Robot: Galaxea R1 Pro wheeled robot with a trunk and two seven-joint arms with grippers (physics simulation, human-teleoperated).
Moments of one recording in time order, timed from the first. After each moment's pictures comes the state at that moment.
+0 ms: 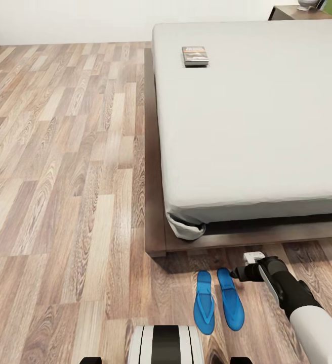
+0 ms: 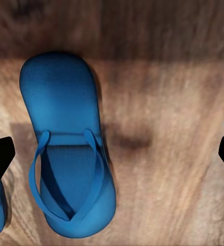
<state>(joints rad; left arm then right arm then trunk) -0.51 0.70 0.93 -0.24 -0.84 -0.10 0.61 -0.67 -0.20 0.02 -0.78 0.10 0.78 0.31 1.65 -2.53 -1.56</state>
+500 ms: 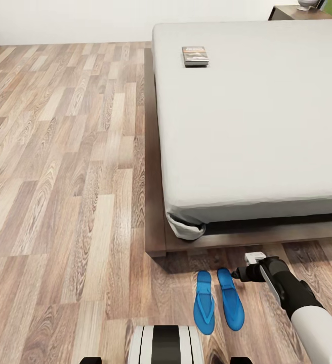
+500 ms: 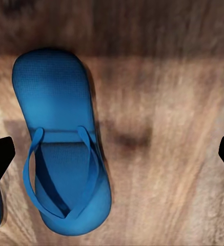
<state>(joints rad) -0.51 0.70 0.93 -0.24 -0.84 -0.10 0.61 -0.67 -0.21 0.02 -0.78 0.10 0.78 0.31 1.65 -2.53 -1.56</state>
